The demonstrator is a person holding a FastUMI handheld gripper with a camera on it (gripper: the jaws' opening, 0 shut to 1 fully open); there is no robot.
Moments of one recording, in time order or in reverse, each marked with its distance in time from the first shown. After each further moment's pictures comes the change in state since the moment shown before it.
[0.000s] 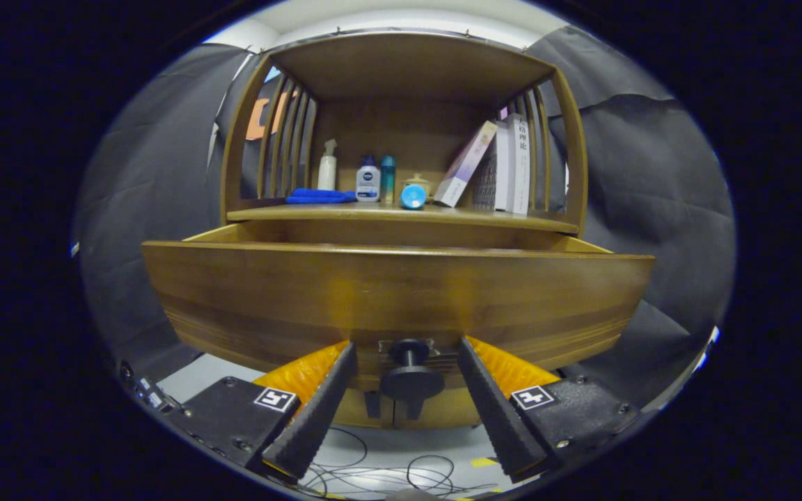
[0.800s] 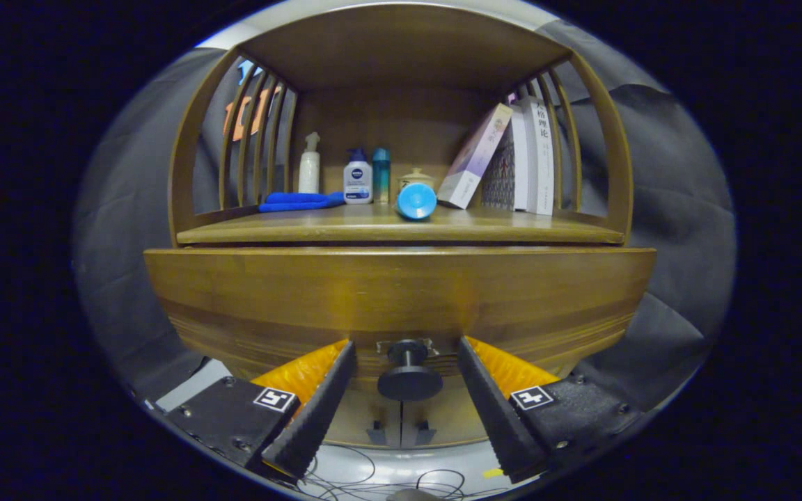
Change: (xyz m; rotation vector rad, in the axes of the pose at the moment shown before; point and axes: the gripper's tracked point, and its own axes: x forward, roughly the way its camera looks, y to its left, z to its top) arm 0.101 0.006 0.031 0.039 0.038 -0.004
